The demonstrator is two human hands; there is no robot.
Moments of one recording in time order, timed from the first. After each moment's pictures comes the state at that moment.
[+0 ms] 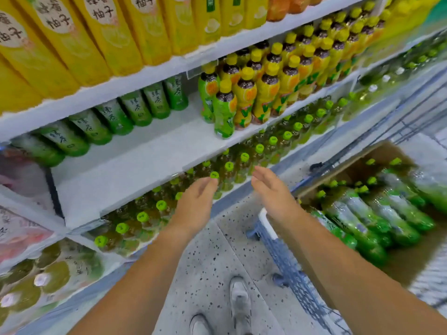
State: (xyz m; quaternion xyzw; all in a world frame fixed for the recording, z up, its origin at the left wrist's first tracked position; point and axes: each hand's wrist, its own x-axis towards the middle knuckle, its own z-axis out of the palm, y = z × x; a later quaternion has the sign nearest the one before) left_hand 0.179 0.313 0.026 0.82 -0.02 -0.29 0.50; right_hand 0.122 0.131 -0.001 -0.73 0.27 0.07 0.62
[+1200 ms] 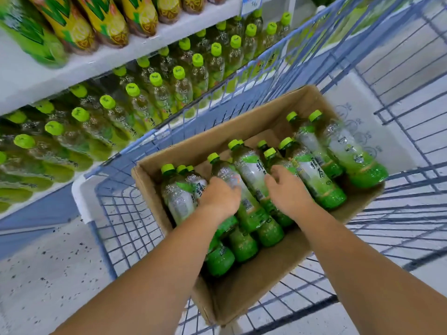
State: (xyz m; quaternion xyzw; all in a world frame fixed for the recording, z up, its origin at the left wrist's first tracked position) left_hand -0.004 -0.073 -0.147 0.84 0.04 -0.46 0.29; right_hand -0.073 -0.224 -0.144 -0.83 0.37 0.20 0.36
